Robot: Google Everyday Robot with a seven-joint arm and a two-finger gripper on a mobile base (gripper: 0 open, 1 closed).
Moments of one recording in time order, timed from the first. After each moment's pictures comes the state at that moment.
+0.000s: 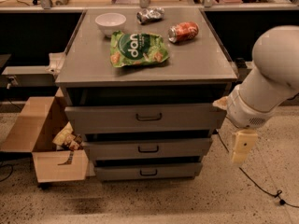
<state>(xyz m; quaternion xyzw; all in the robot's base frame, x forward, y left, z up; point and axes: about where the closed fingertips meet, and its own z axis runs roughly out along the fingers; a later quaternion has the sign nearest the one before) 0.452 -0.215 0.798 -0.69 0.71 0.01 0.10</state>
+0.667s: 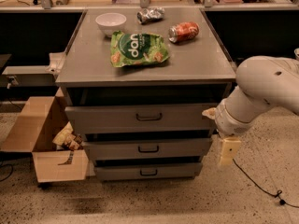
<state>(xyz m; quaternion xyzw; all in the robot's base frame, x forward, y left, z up) 0.481 -0.209 0.722 -0.71 0.70 0.04 0.11</state>
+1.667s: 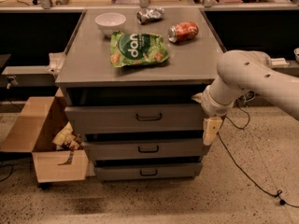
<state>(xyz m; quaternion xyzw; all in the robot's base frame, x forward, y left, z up) 0.584 -0.204 0.688 -0.72 0.68 0.01 0.14</state>
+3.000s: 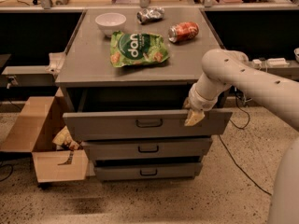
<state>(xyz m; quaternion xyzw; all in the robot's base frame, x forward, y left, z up) 0.630 -0.168 0.656 -0.74 0.66 0.05 0.14</state>
